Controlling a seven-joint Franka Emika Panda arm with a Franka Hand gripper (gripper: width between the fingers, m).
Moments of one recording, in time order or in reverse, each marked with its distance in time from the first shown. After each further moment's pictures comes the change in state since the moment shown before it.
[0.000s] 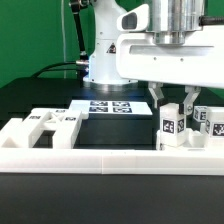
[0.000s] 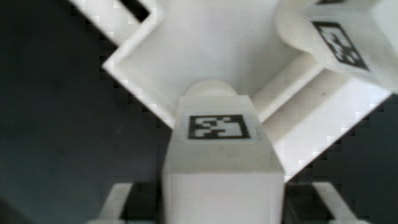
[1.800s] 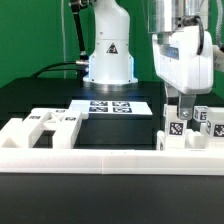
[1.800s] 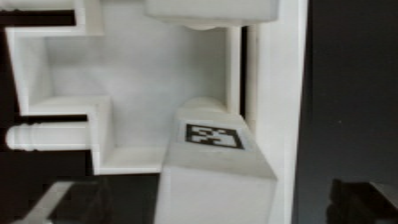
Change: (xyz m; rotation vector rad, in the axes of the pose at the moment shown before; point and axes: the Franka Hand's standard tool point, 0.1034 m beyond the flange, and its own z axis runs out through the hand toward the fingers) arm 0.000 -0.009 0.000 0.025 -0.008 0.581
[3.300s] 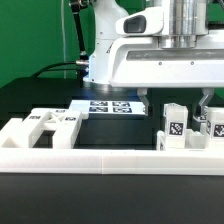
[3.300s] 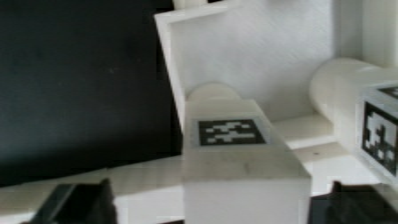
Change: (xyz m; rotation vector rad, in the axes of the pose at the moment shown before) arm 0.006 0.004 0.005 -0.027 0.011 -1.289
